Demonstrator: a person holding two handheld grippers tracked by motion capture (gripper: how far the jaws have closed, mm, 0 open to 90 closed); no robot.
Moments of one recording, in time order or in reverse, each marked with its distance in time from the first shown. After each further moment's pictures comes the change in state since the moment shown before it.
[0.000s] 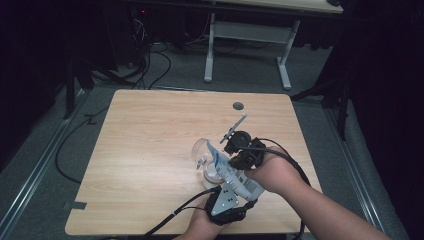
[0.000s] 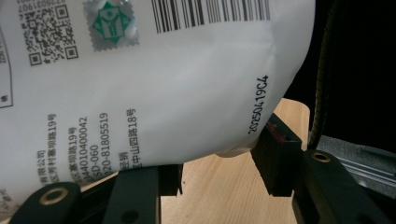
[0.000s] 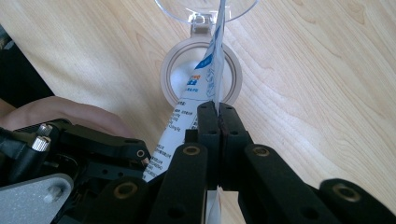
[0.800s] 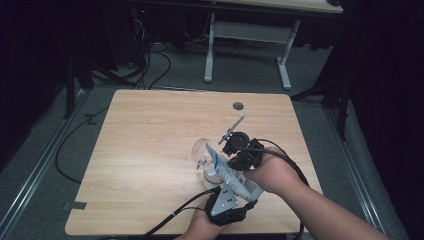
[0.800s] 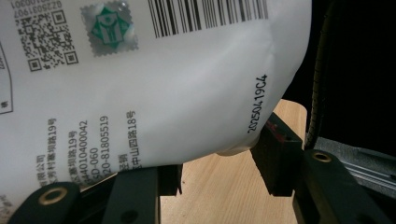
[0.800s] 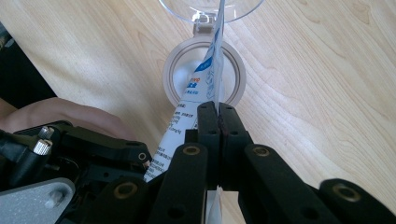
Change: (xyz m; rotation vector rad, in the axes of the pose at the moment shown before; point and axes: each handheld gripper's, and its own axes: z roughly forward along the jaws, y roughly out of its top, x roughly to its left) left arm -0.001 -0.002 0.000 -0.007 -0.008 -0.011; right arm 0.002 0.001 0.003 0.009 0.001 -0.005
